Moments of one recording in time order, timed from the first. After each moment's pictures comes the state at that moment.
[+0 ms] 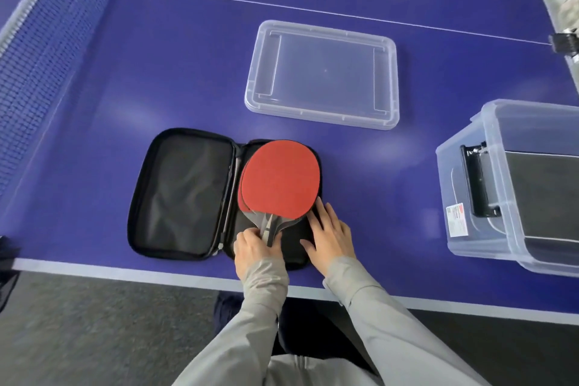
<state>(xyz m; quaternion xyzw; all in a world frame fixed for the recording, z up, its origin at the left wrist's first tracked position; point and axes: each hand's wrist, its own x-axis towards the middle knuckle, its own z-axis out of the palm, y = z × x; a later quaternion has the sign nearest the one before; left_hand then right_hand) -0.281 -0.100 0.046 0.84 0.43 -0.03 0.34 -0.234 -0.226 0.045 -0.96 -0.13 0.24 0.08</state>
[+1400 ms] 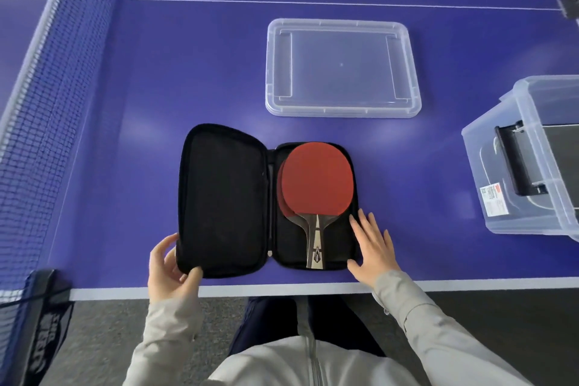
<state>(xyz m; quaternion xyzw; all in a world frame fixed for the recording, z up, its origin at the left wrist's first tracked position) -0.336 0.105 0.125 0.71 0.35 0.04 0.61 -0.269 -0.218 0.052 -0.95 -0.03 0.30 0.13</state>
